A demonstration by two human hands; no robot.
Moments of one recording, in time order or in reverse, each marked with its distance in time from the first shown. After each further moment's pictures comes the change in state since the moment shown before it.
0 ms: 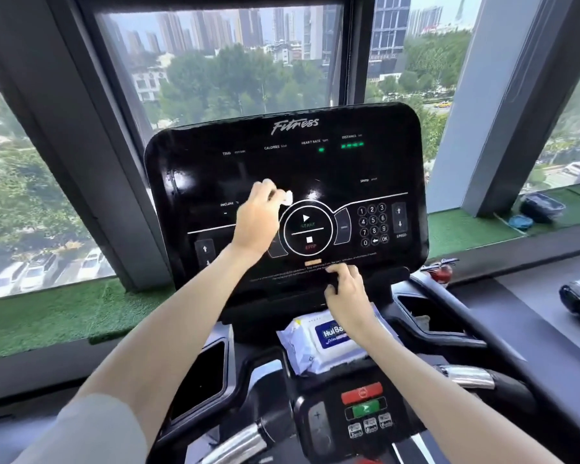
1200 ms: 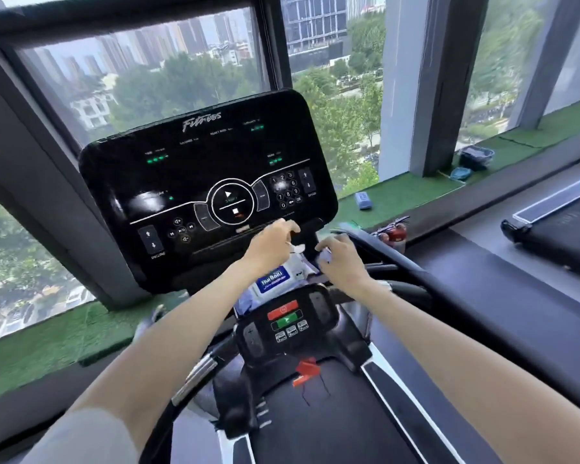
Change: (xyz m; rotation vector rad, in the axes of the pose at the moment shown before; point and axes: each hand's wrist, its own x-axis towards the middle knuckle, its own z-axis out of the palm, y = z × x) left_hand -0.075 0.189 -0.025 -0.258 -0.716 -0.031; right_hand -0.095 0.050 -0.134 -0.018 0.018 0.072
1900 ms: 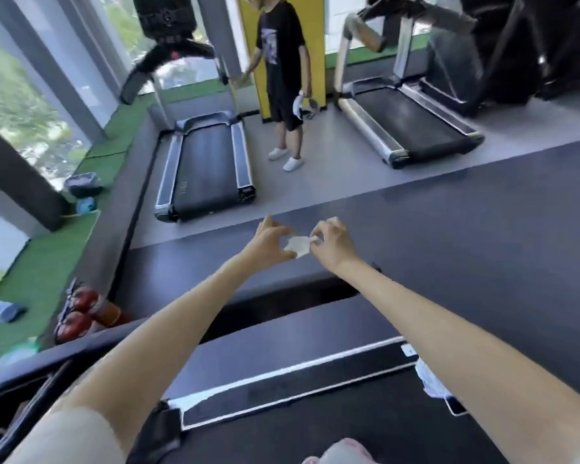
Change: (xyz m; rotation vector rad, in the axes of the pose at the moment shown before) left_hand -0.054 0.464 0.246 -0.284 -0.756 1.114; right_hand -0.350 0.199 -0.272 -0.302 0.884 1.016
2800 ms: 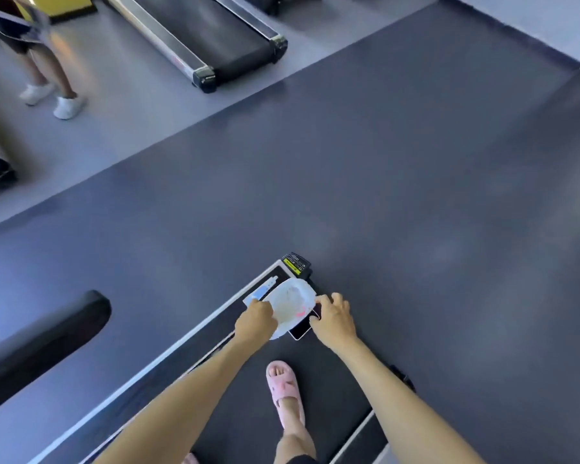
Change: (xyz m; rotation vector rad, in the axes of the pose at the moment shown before) left_hand 0.096 0.290 0.457 0.137 -0.628 -0.104; right_hand -0.173 0.472 -0.163 -0.187 -0.144 0.828
